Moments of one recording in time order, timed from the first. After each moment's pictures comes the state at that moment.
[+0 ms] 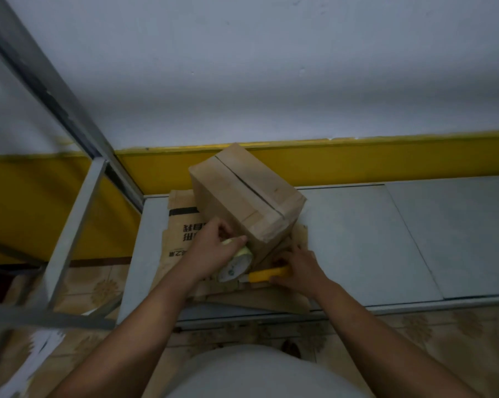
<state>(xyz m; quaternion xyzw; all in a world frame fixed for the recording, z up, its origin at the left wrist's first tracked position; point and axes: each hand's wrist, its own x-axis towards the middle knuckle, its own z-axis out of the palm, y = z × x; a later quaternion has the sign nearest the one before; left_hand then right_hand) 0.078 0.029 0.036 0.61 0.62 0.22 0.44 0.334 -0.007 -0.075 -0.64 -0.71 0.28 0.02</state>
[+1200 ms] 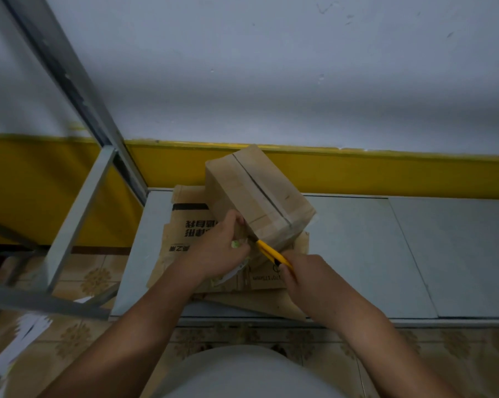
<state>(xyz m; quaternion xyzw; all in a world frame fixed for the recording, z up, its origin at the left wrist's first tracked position) 0.078 0.023 0.059 0.72 0.55 0.14 0.41 0.288 -0.053 0.115 -0.63 -0.71 0.32 0.02</state>
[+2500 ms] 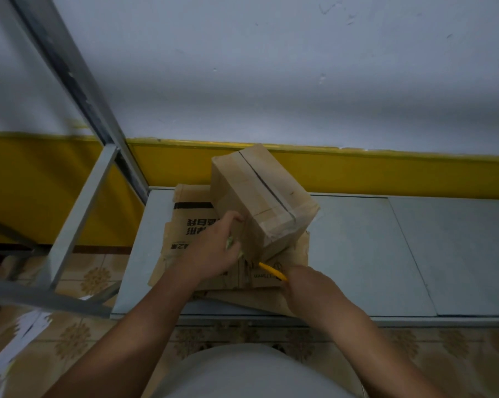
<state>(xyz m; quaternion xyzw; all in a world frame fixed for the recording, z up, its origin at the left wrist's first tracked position) 0.061 0.024 0.022 0.74 0.54 0.19 0.35 0.288 -0.056 0.063 -0.65 -0.70 0.28 -0.11</state>
